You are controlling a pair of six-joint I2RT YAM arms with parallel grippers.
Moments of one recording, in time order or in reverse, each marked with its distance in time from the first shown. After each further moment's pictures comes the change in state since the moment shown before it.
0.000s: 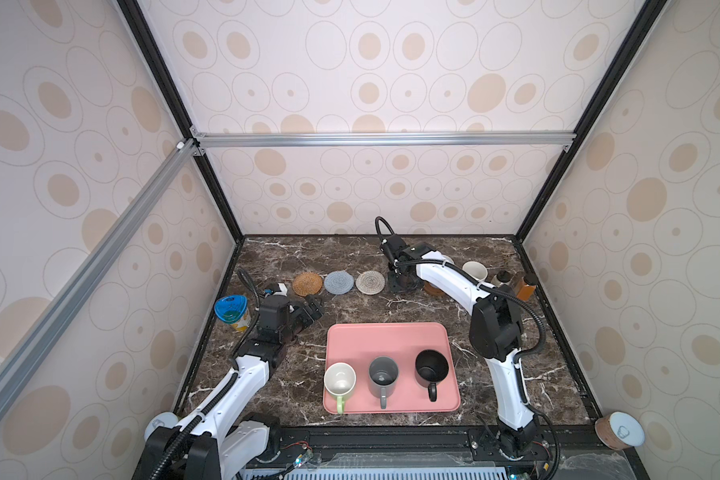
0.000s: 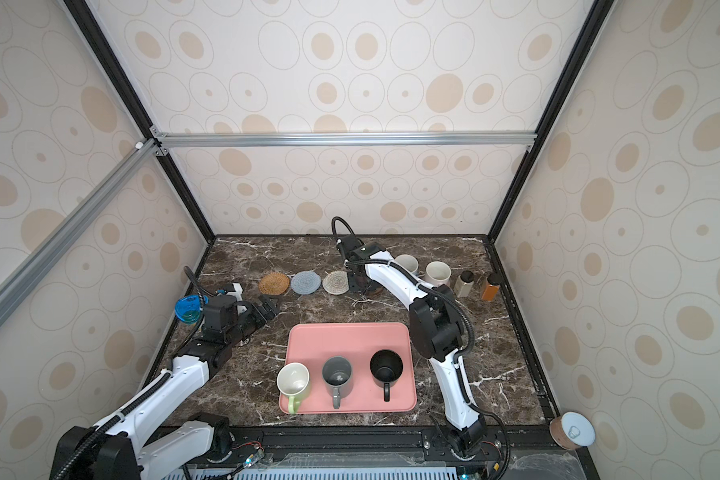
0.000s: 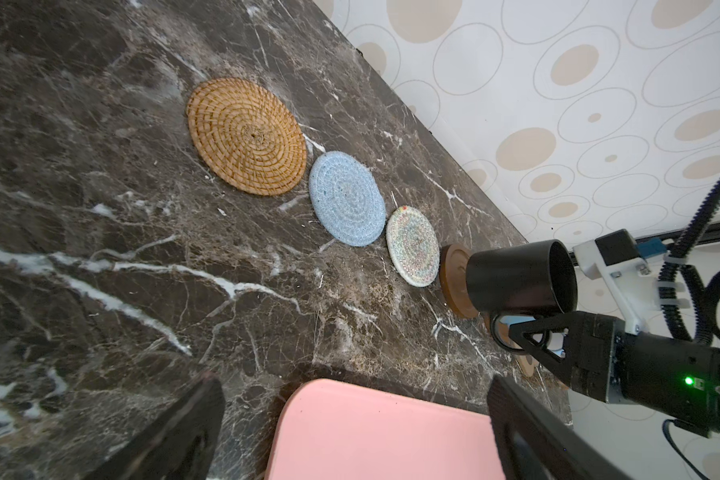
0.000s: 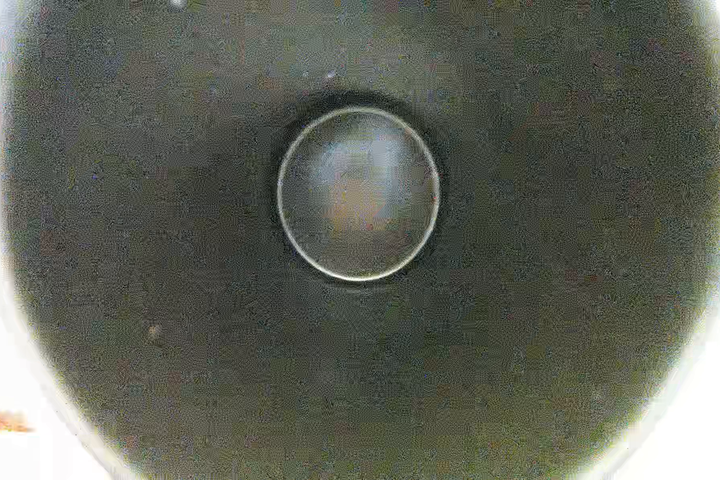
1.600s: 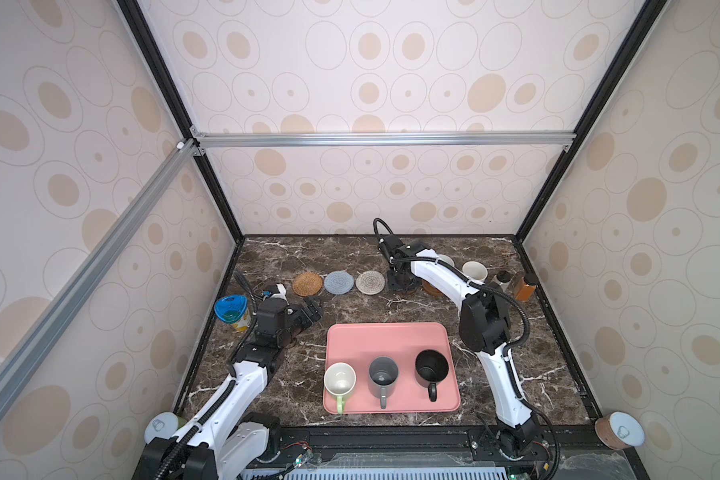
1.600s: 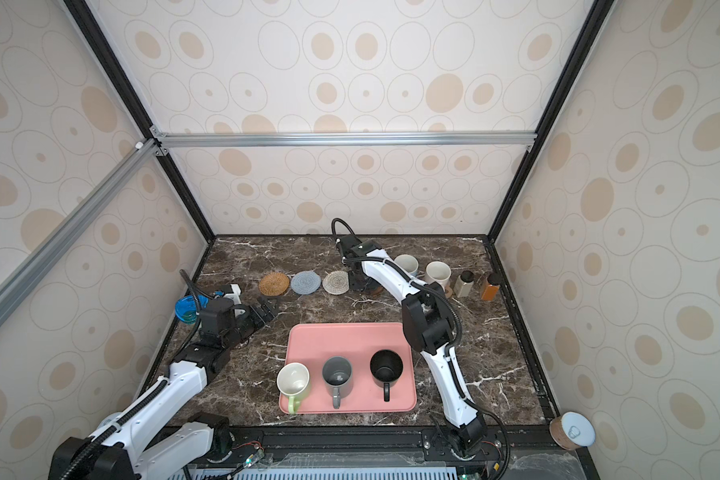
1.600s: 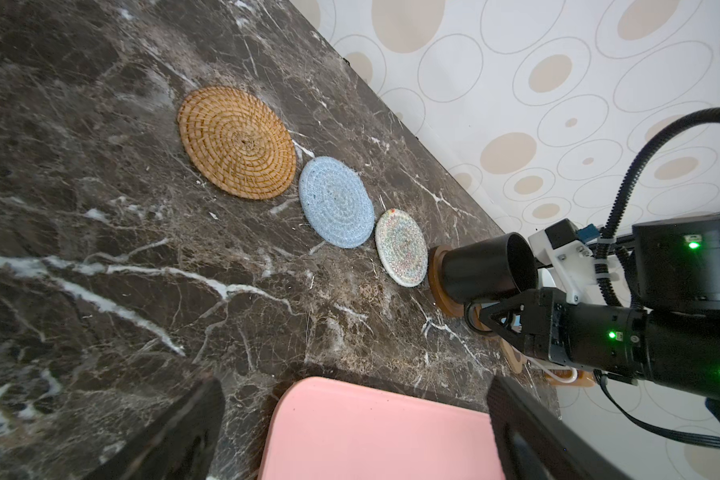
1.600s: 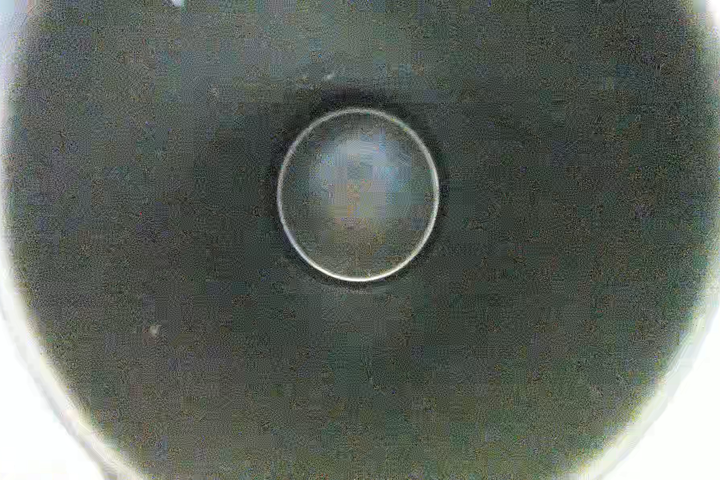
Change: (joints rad) left arm 0.001 -0.050 -0.028 0.019 0.012 0.000; right arm -0.021 0.122 0.129 -0.056 0.023 0.035
